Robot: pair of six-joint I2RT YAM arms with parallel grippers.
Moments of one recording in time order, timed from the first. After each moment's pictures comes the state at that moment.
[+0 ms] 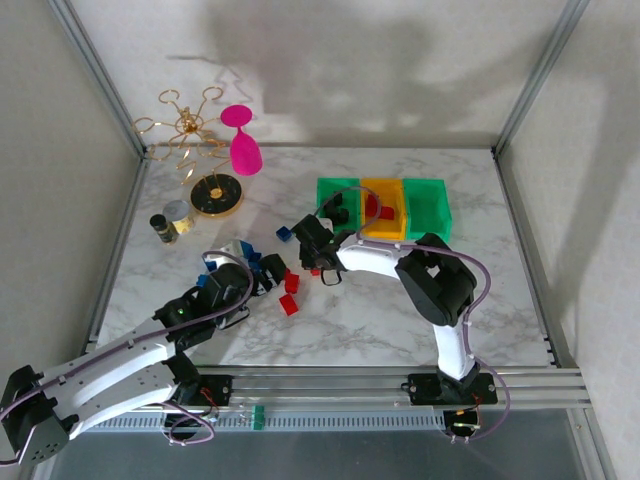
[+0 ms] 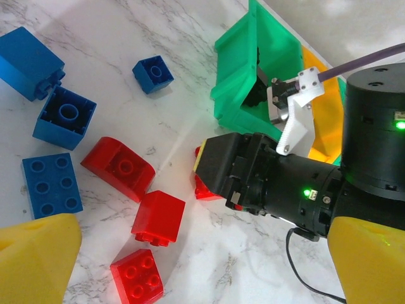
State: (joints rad) left arm -0.79 0.82 0.51 -0.24 -0.37 -1.03; right arm 0.87 1.99 1.29 -0.37 0.19 0.74
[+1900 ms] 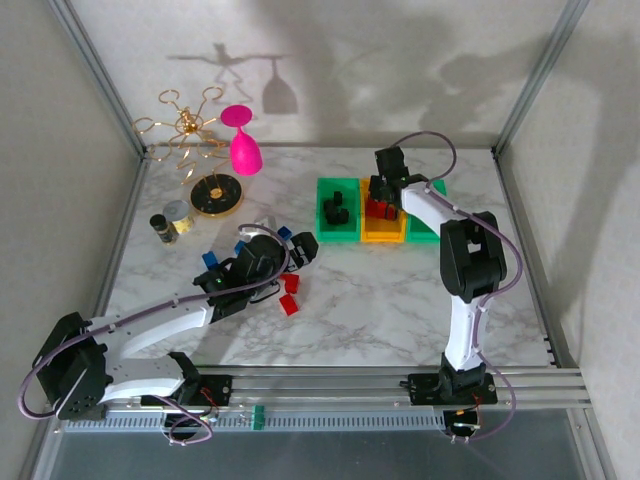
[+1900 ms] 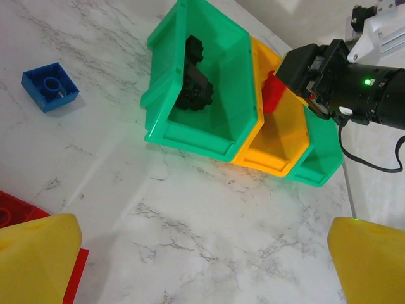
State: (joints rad) left arm -0.79 1.19 0.72 -0.03 -0.28 -0.98; right arm 0.35 2.01 1.53 -0.39 0.19 0.36
